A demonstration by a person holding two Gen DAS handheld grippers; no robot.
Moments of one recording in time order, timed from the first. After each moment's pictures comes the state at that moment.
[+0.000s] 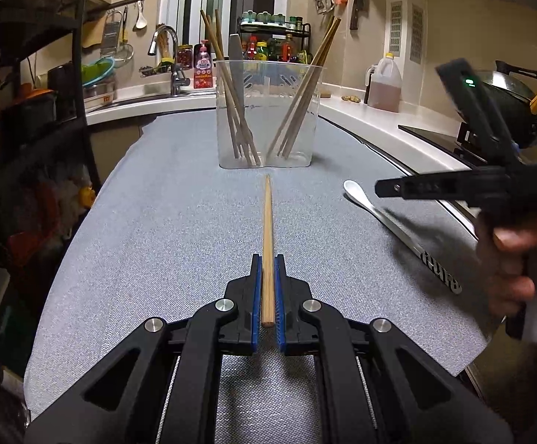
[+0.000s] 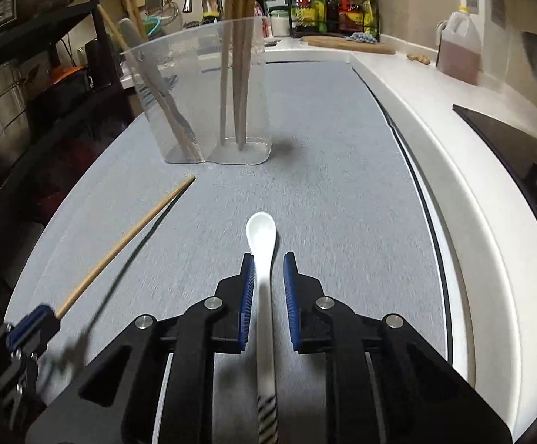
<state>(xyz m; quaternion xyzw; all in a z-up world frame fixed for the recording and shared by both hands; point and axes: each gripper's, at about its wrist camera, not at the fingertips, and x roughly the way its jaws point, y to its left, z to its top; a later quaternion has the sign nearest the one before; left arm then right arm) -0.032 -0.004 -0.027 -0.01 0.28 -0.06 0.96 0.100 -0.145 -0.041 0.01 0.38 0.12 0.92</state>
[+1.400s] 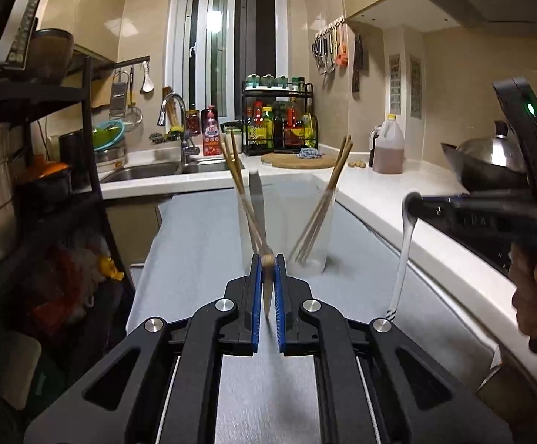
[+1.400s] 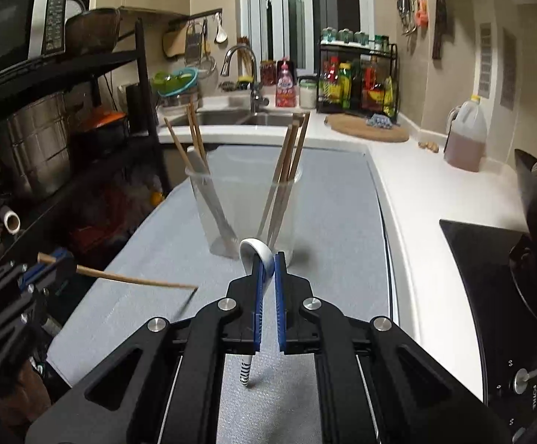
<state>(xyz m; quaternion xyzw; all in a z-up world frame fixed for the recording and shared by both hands) -0.018 0.012 0.097 0.01 0.18 -0.05 0.98 0.058 -0.143 0.092 -0.02 0.27 0.16 0.95</state>
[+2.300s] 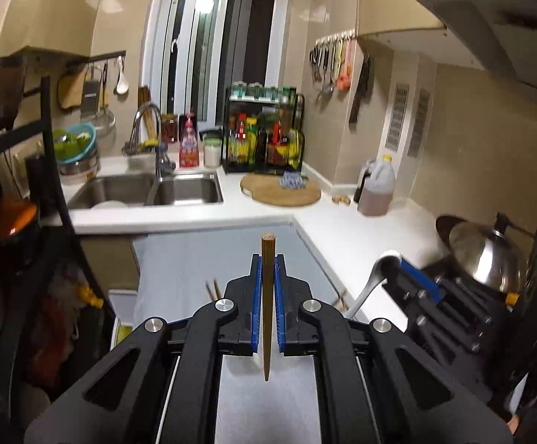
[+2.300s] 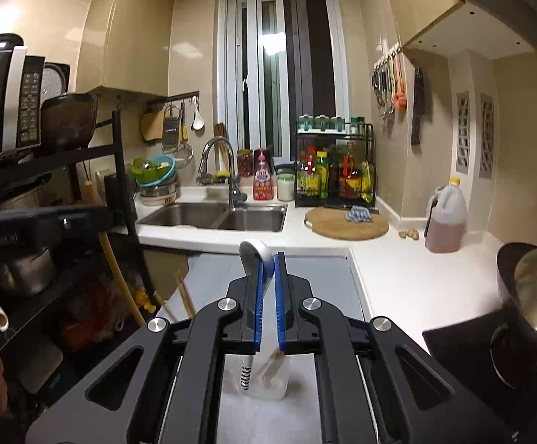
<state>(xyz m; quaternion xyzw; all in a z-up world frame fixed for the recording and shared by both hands) 0.114 0.021 0.283 -0.03 0.22 -0.09 0.97 0.116 -0.116 0.218 0.01 0.12 0.11 0.99</state>
